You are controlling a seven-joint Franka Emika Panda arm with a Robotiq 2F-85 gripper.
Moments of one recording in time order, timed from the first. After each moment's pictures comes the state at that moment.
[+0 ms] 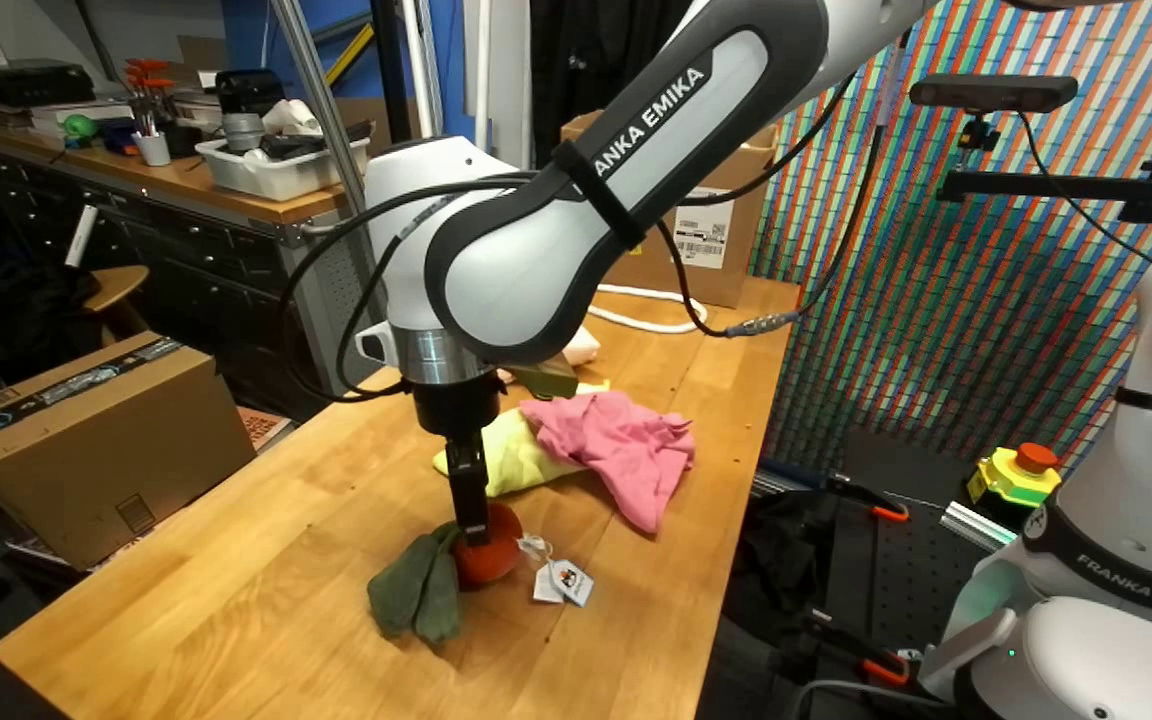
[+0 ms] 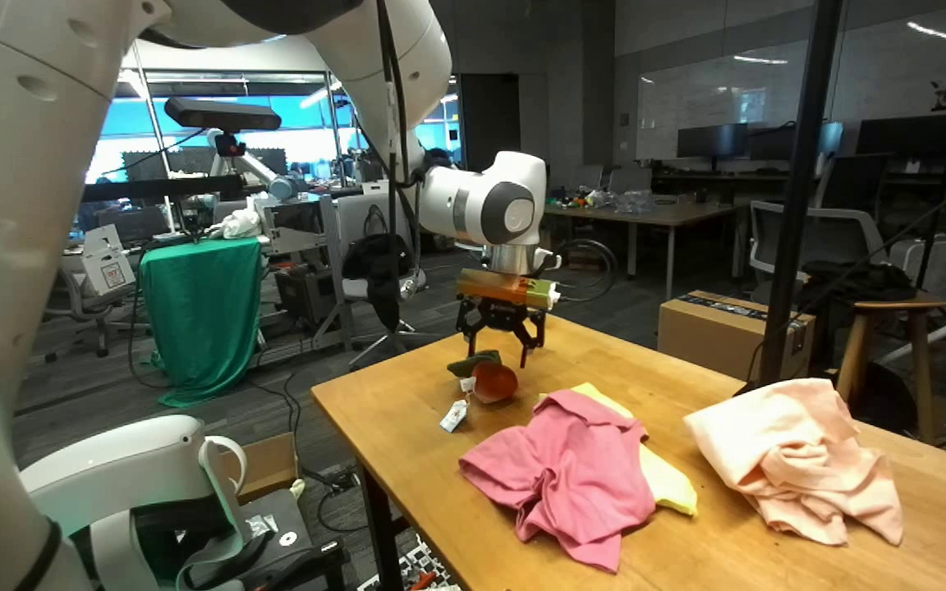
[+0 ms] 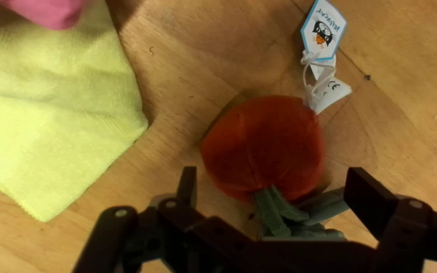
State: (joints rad) arm 0.19 0.47 0.23 -1.90 0.02 2.28 -0.38
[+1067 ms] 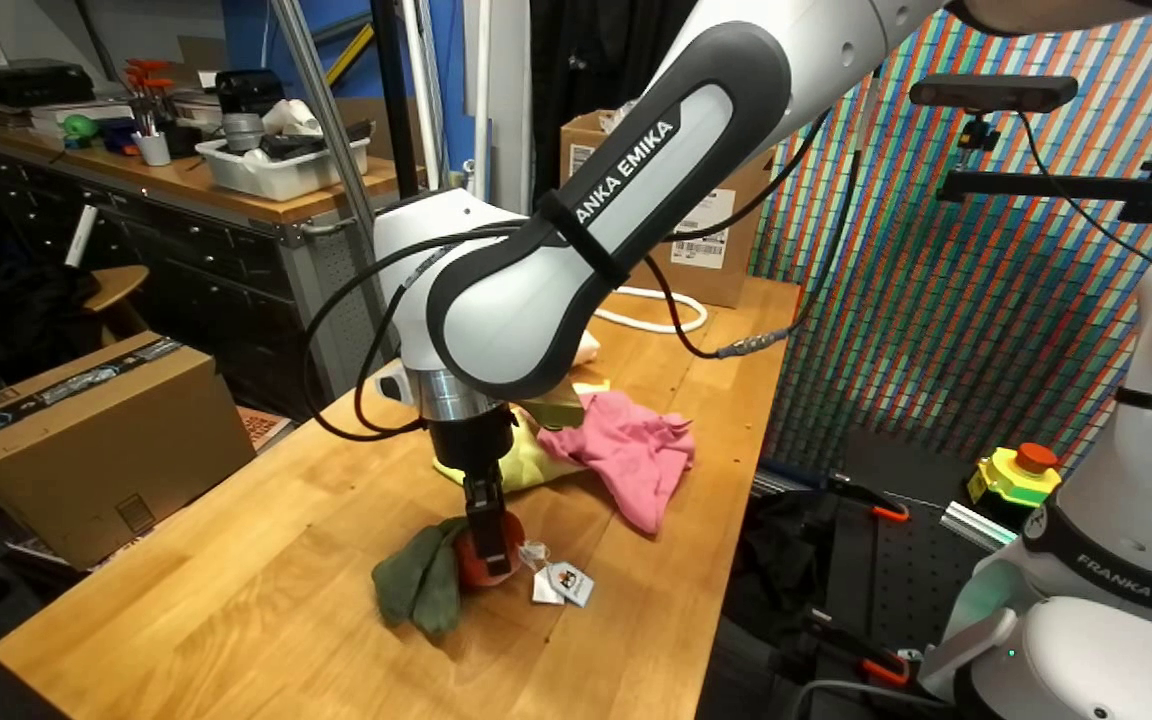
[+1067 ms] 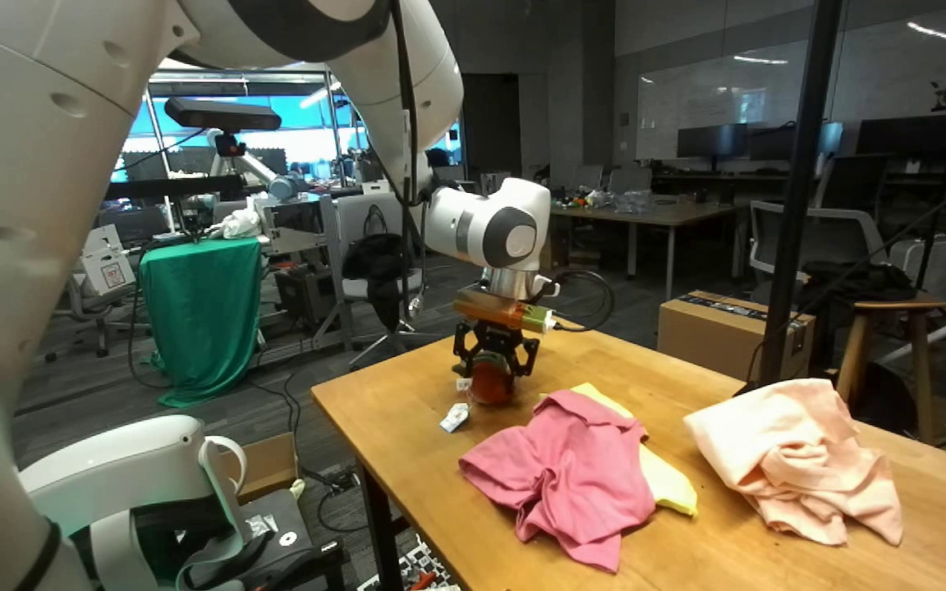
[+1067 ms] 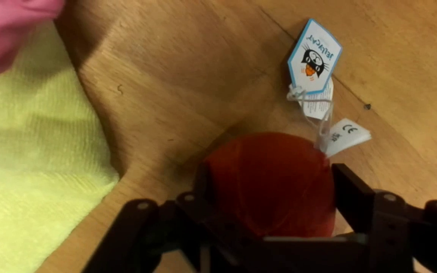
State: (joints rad) arm 0.18 0.53 0.23 -1.90 0.04 2.26 -0.38
